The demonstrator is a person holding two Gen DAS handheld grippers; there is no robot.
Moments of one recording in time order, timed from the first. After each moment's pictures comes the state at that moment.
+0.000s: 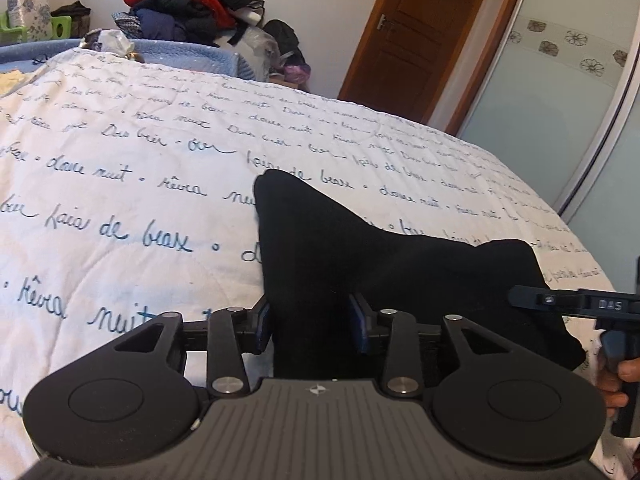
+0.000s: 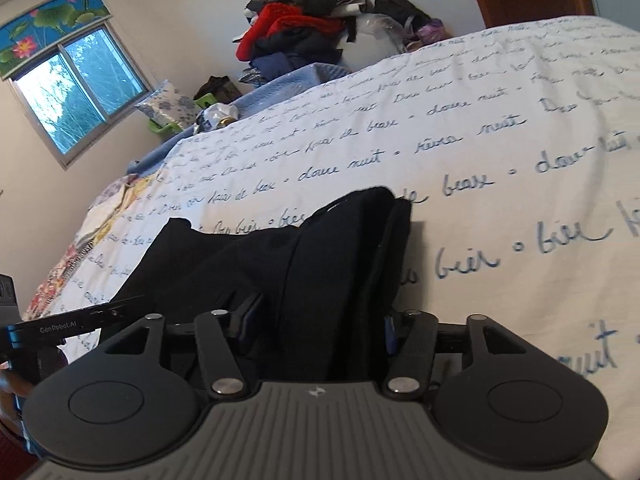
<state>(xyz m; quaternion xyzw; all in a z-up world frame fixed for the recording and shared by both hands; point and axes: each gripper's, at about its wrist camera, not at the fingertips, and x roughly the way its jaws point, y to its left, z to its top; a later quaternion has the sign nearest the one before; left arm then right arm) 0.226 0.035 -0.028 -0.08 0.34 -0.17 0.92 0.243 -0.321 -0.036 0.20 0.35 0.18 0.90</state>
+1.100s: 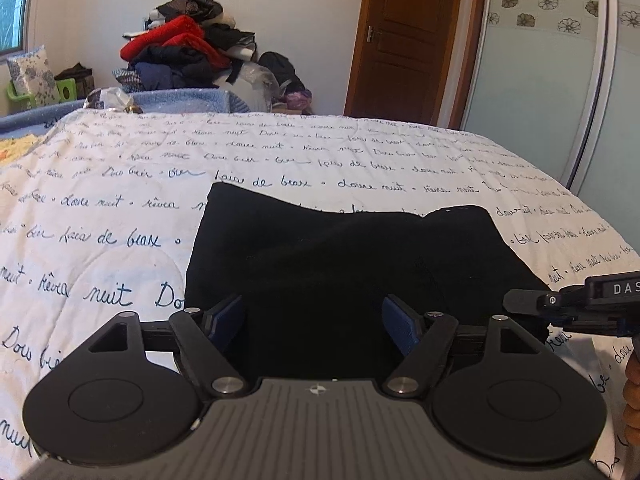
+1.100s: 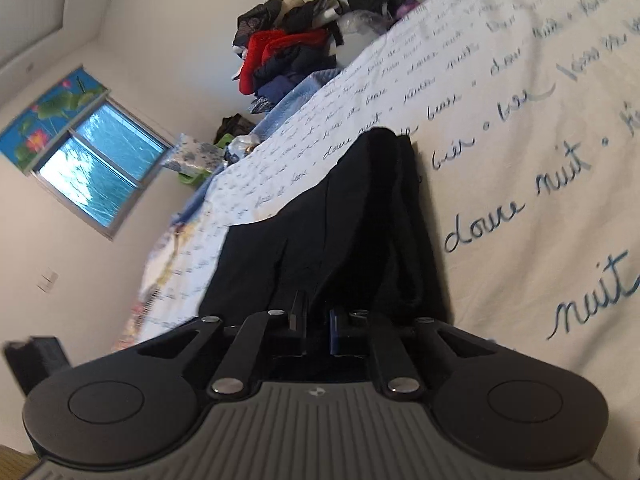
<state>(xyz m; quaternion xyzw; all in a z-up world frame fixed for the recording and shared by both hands) 0.155 -0.029 -0.014 0.00 0.29 -0.14 0.95 0.176 -0.332 -0.046 0.35 0.33 0.20 0.85</state>
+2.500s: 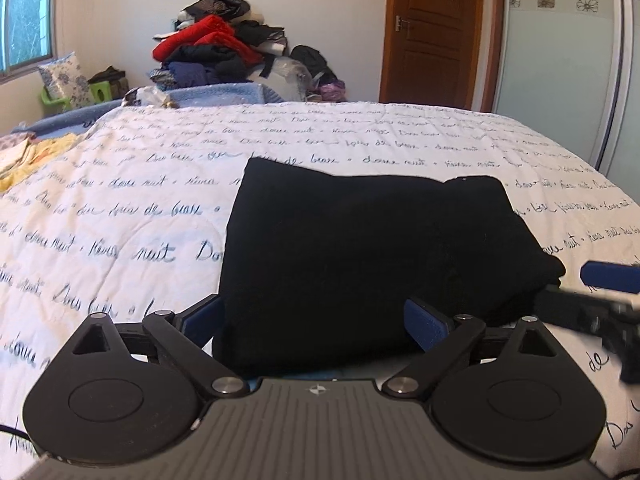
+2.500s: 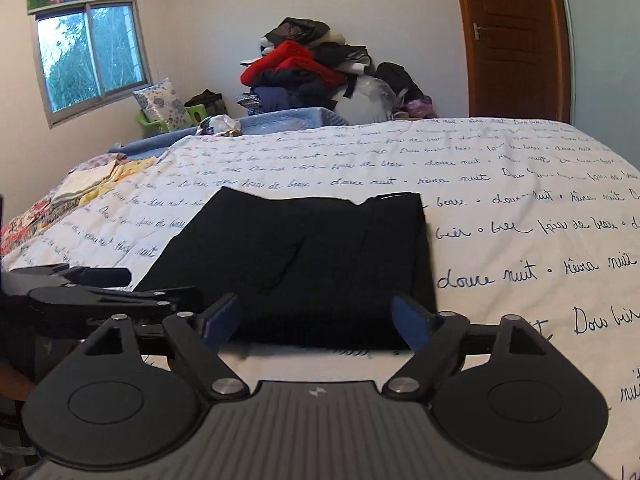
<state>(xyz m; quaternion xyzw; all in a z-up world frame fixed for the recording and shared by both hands) 0.110 -0.035 -0.016 0.03 0.31 -0.08 0.95 0.099 -0.246 0.002 0.07 0.28 0.12 0.95</state>
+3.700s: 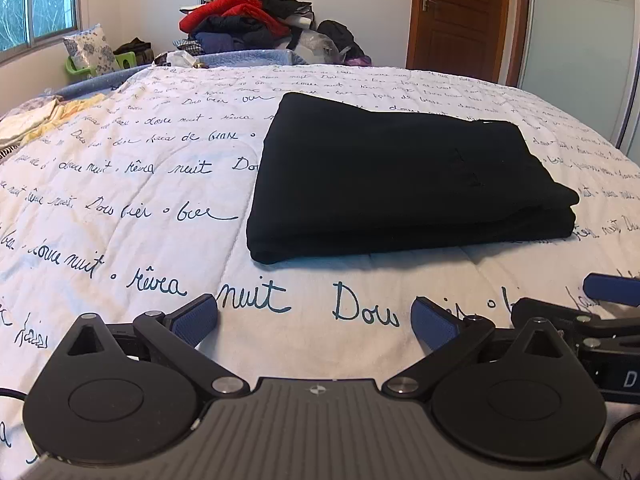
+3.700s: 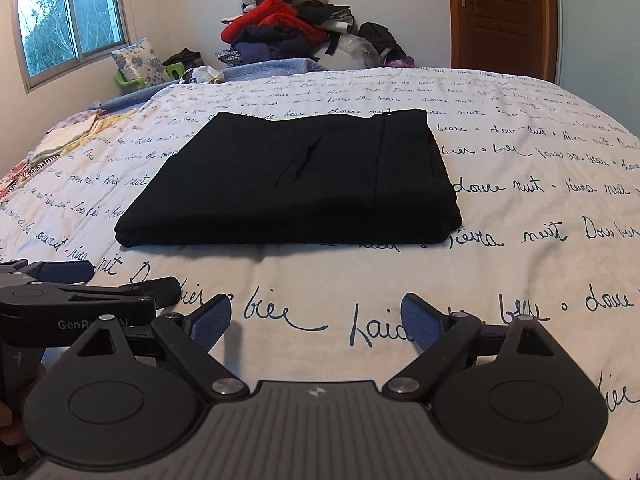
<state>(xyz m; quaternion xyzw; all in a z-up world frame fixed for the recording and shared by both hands) 0.064 -0.025 -0.049 0.03 0.34 -0.04 0.94 0.077 -0.212 -0.039 0.06 0.34 0.08 0.94</state>
